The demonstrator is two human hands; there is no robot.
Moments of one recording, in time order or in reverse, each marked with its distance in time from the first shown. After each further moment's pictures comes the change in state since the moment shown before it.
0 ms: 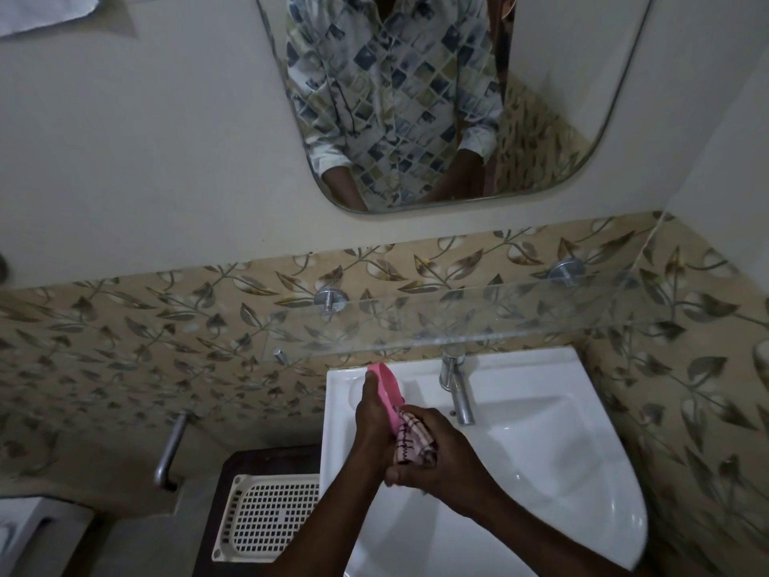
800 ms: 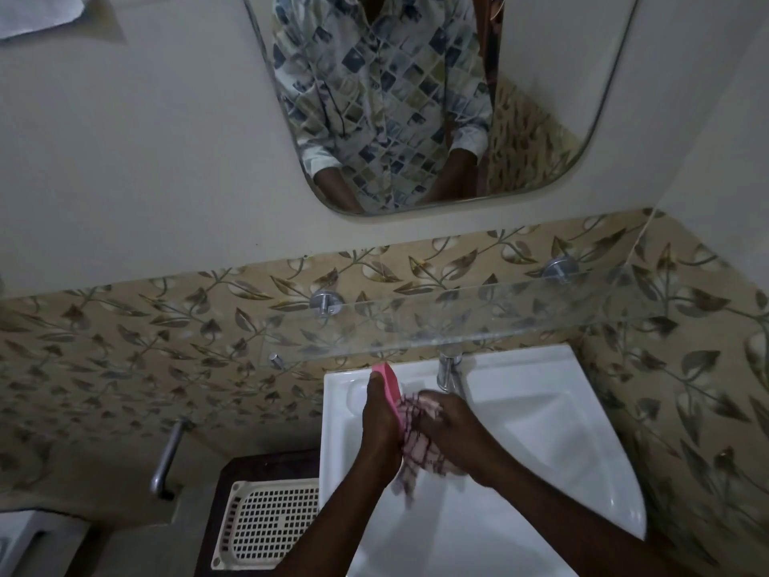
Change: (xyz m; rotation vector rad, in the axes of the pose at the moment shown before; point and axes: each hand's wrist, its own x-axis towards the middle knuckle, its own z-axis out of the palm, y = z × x) left_hand 0.001 -0.011 0.003 0.139 -0.081 0.166; right_hand 0.026 -0.022 -0.024 0.014 -0.001 0.024
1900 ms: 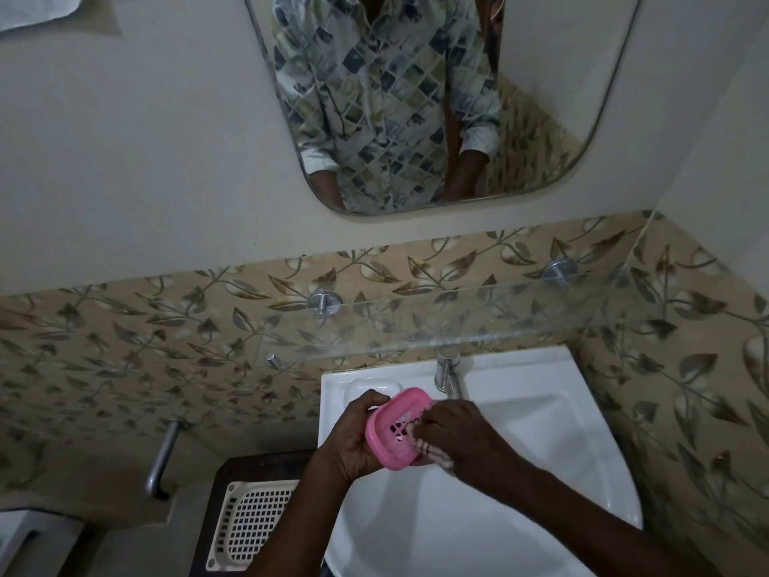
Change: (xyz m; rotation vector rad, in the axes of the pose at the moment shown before) left_hand 0.001 0.024 -0.045 -0.120 -0.485 -0.543; right_hand -0.006 0.048 -0.025 -0.914 -0.075 -0.721
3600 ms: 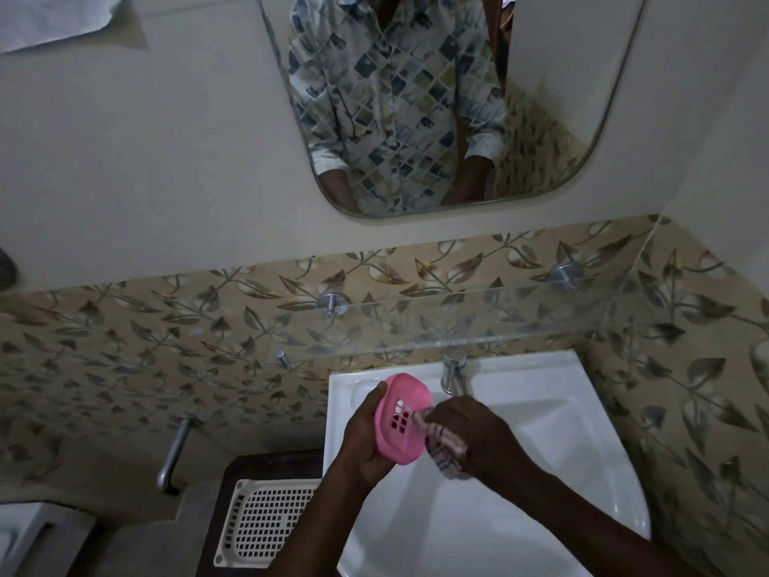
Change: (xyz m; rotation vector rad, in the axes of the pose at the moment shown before) left_hand 0.008 -0.017 0.008 -0.027 0.121 0.357; right_hand -0.002 -0.004 -0.009 0.207 0.291 0.149
